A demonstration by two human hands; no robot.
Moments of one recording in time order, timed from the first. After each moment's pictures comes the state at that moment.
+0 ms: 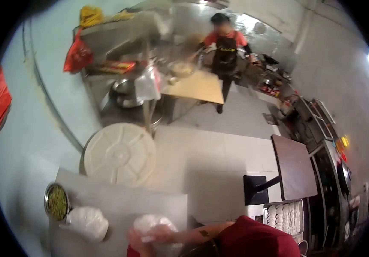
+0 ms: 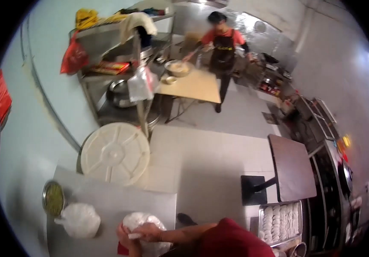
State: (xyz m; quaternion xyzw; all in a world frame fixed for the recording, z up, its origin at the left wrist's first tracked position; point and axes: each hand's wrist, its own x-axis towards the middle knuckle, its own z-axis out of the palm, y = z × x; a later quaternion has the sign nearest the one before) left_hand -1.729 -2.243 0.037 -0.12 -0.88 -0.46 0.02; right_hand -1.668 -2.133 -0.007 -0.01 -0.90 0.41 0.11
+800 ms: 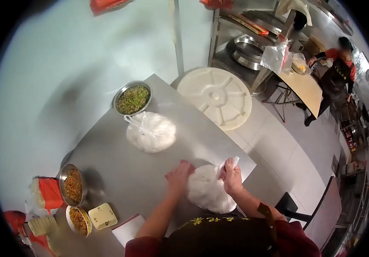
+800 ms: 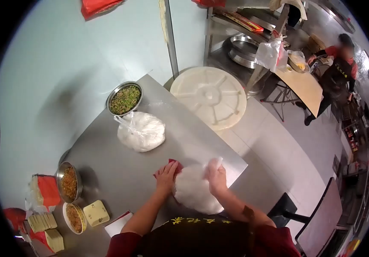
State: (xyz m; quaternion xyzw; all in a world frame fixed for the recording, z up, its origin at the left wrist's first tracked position) left_hand -1.729 -2.312 0.022 -0.25 -0.93 -0.26 0.07; right_hand -1.677 -2.107 0.083 -0.26 -0.50 0.82 0.10
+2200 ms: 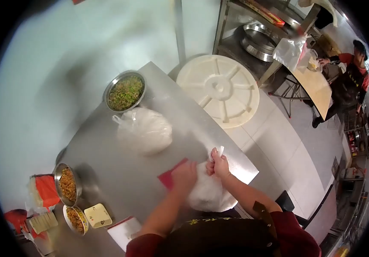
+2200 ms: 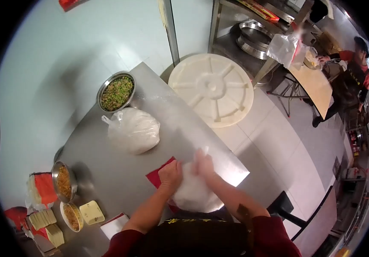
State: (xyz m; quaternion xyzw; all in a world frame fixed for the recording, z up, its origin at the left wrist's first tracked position) left_hand -1.767 -2.250 0.022 -0.12 -0.97 -0.23 -0.03; right_hand -1.764 -2.098 0.015 -0.38 -0.48 0.78 -0.10
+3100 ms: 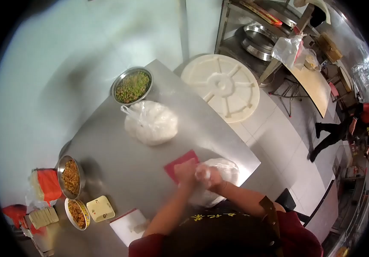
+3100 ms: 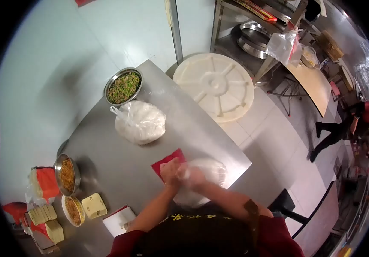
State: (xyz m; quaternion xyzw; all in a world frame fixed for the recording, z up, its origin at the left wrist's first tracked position) left_hand -1.729 -2.274 0.018 -0.13 -0.95 -0.26 -0.09; right_hand -1.697 -2.146 0.068 0.08 -0.71 0.70 -0.04
